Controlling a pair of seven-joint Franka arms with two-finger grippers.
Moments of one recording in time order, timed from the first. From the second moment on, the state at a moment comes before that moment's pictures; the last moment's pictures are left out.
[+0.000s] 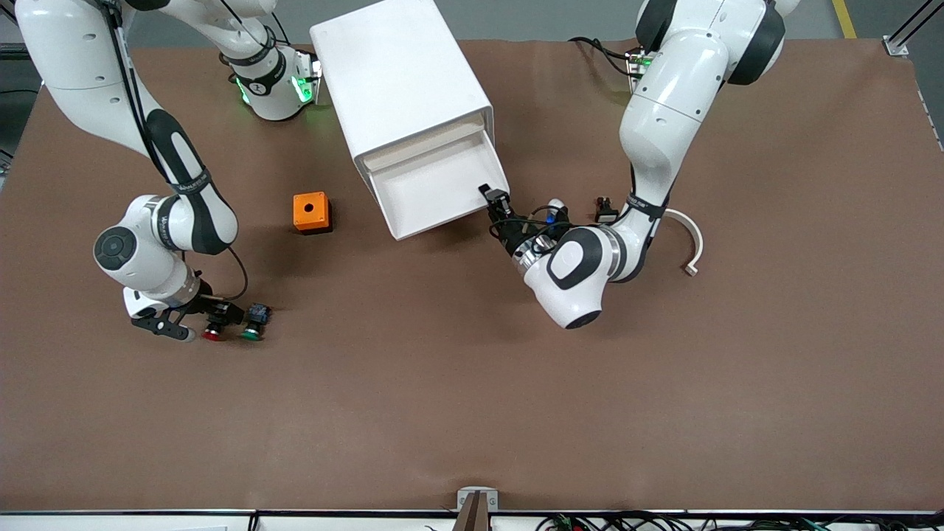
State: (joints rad) left arm -0.52 0.93 0.01 -1.34 -1.06 1.34 -2.30; right arm -0.01 0.53 -0.07 -2.09 0.04 2.70 0.18
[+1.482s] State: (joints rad) left arm -0.48 0.93 0.01 -1.33 -1.06 1.40 -2.26; right arm -0.01 0.45 -0.07 -1.91 0.04 2.28 0.19
